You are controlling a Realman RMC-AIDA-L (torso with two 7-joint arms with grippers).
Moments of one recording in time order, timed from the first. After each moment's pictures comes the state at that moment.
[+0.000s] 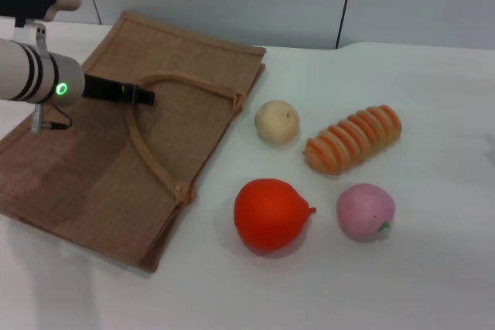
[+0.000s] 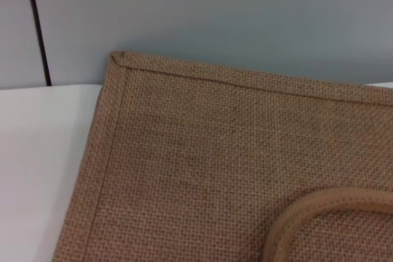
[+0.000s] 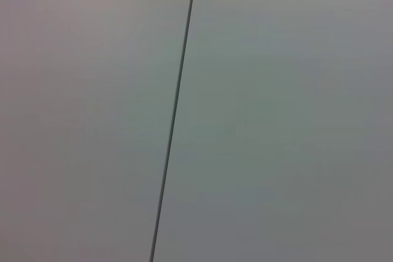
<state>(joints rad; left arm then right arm) -0.88 -2.03 0.48 0.53 -0.39 -0.83 0.91 0.56 2.02 0.32 -0.08 -1.89 -1.45 0.30</state>
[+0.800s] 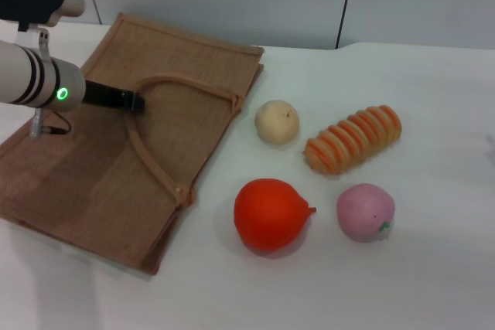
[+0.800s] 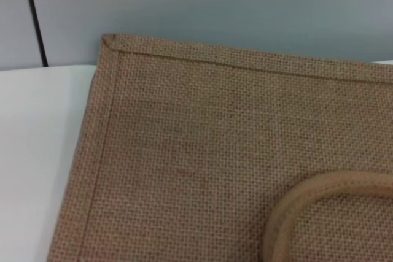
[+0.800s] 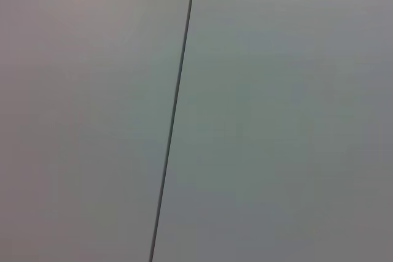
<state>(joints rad) -0.89 -2.03 0.48 0.52 -0.34 -0.83 0.89 0.56 2.02 0.32 -0.08 -1.89 -1.45 0.30</state>
